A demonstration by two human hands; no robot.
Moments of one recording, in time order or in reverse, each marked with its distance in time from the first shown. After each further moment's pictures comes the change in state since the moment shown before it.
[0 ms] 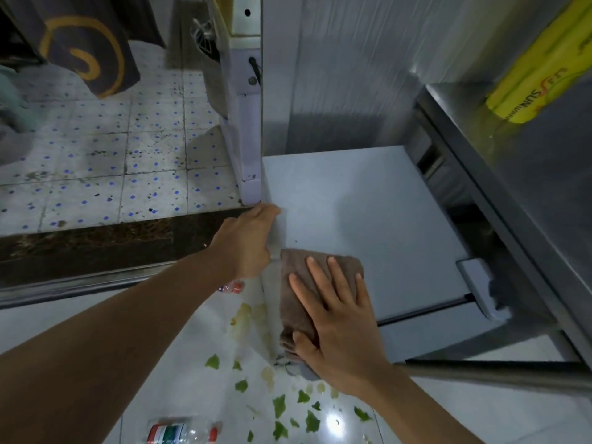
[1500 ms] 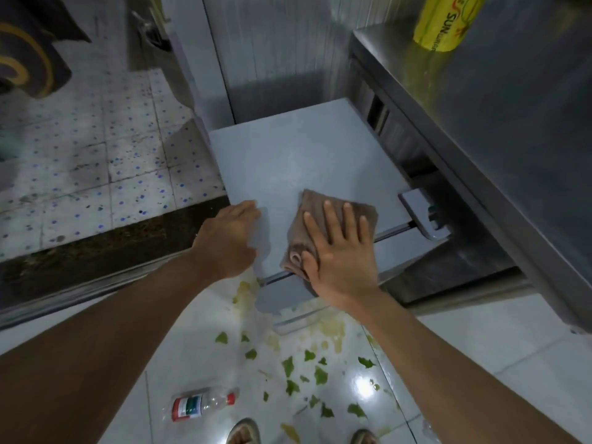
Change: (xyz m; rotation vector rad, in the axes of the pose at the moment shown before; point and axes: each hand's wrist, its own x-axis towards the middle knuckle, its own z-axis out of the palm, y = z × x) left_hand -0.031 0.054 0.044 0.167 -0.013 0.024; right_hand -0.029 0.055 -0.009 -0.004 0.024 0.285
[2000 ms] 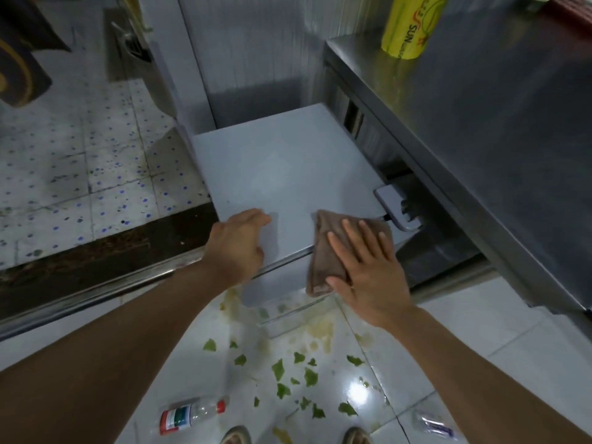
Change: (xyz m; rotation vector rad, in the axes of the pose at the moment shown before) left_hand -0.012 0.036 0.010 -0.064 0.067 0.049; right_hand -0.054 0.064 0.009 -0.113 -0.018 -0.041
